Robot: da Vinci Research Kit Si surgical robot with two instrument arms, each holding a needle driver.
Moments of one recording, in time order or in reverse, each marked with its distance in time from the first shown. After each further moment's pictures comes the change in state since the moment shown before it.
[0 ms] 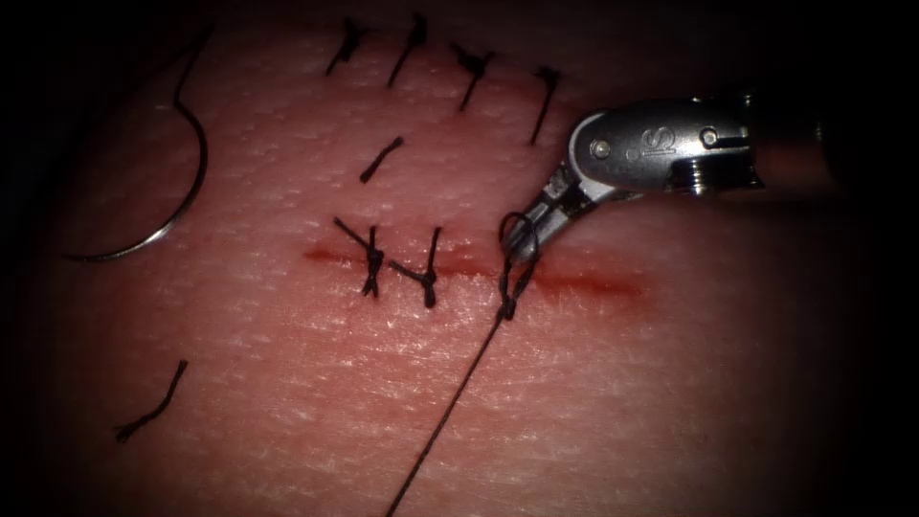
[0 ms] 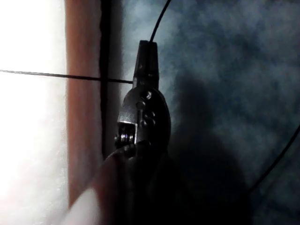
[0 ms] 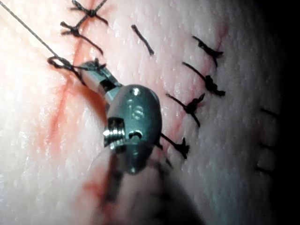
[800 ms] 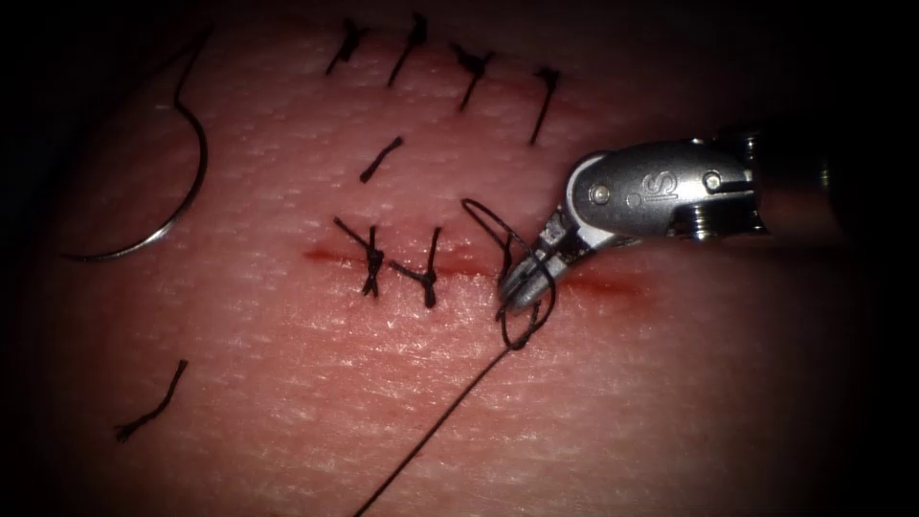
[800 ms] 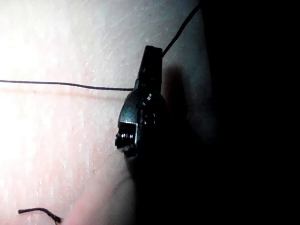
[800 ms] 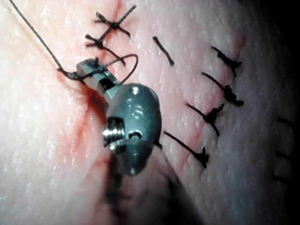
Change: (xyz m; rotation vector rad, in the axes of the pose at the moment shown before) right arm 0.002 -0.003 0.002 0.072 0.005 -0.013; left arm 0.007 -0.017 -0.003 -0.046 -0.136 0.163
